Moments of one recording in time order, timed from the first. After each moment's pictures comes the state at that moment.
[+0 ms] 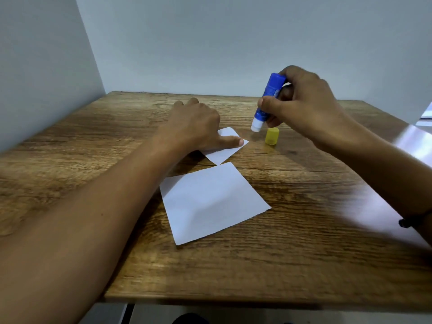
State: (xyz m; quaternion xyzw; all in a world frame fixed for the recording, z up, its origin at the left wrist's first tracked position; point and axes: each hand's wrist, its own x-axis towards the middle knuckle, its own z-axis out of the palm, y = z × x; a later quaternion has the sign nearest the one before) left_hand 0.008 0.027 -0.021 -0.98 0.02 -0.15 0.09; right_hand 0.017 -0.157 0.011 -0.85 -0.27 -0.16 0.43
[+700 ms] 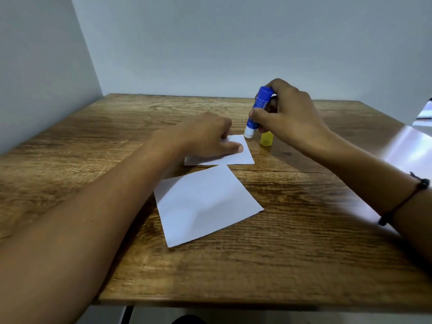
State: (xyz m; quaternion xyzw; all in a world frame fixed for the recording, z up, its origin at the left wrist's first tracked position) left_hand 0.010 0.014 -0.022 -0.99 0.13 -0.08 -0.06; right_hand 0.024 -0.151 -0.003 -0.87 -0.28 -0.18 0.37
